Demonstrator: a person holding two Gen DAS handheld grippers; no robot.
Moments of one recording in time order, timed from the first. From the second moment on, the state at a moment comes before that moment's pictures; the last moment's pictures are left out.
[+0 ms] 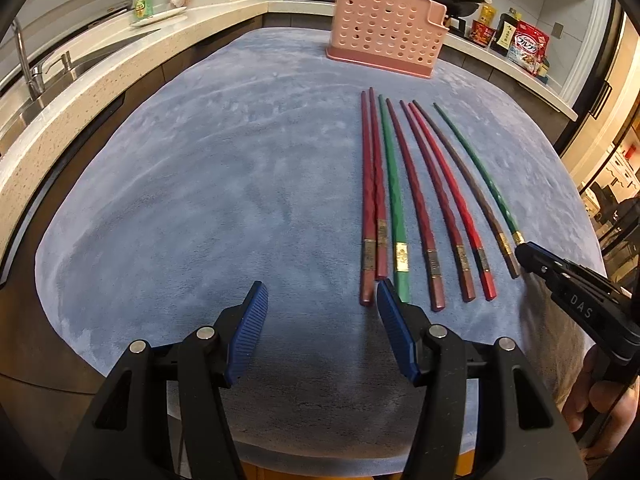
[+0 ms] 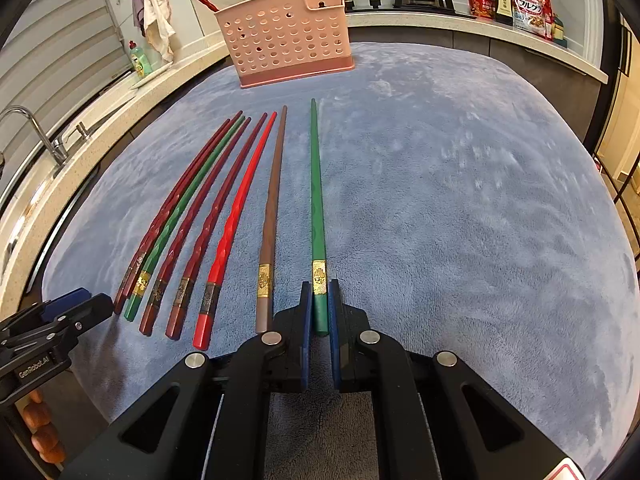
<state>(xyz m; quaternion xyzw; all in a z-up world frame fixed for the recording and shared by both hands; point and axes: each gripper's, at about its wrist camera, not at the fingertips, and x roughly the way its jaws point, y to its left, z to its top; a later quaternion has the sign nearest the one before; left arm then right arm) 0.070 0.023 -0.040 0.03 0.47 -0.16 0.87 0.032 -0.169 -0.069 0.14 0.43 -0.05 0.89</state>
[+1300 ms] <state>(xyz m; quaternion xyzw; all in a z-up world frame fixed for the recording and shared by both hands) 0.101 0.014 -0.044 0.02 0.47 -0.16 0.87 0.032 -0.169 -0.069 0.14 0.43 -0.05 0.89</state>
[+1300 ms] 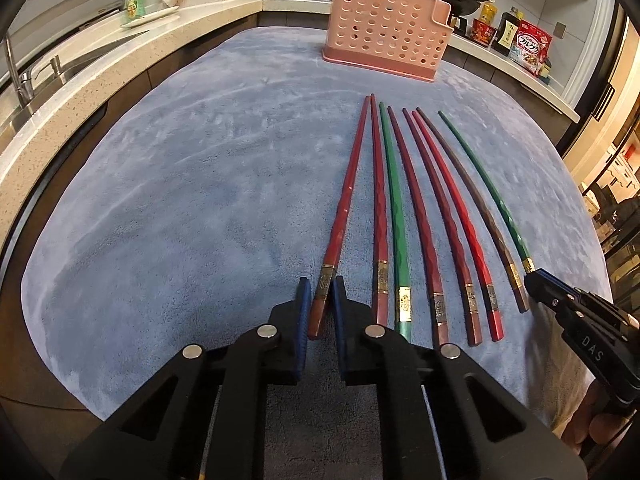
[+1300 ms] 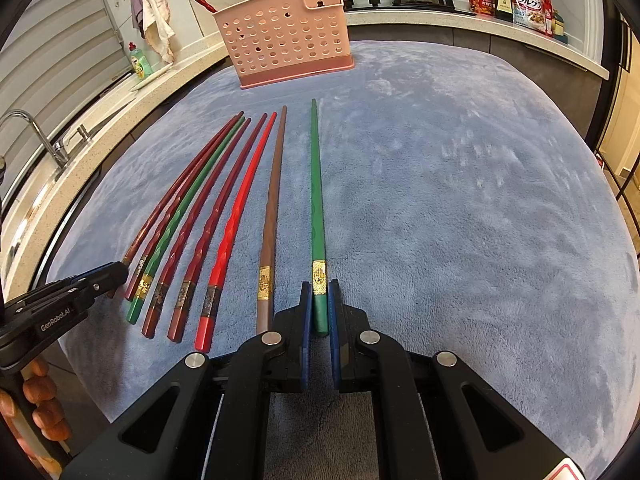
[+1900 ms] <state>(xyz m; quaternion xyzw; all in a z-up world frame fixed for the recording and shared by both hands) 0.102 0.042 0.024 -0.03 0.43 -0.16 0.89 0.013 -0.181 0.022 0.15 0.35 -0.06 0.92</state>
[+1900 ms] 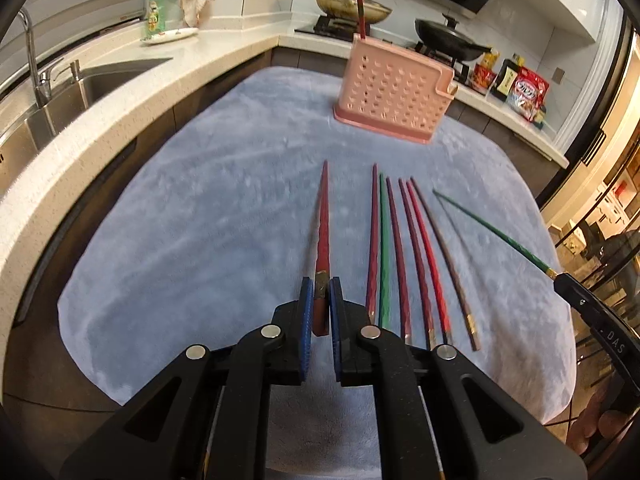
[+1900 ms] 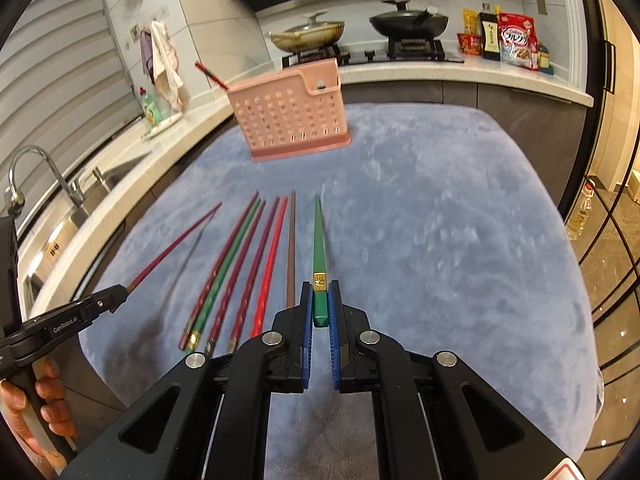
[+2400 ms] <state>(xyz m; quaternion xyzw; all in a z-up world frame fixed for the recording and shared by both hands) 0.156 0.040 0.108 -0.03 0.37 -0.17 0.91 0.045 -0.220 0.116 0.16 0.26 -0.07 0.95</state>
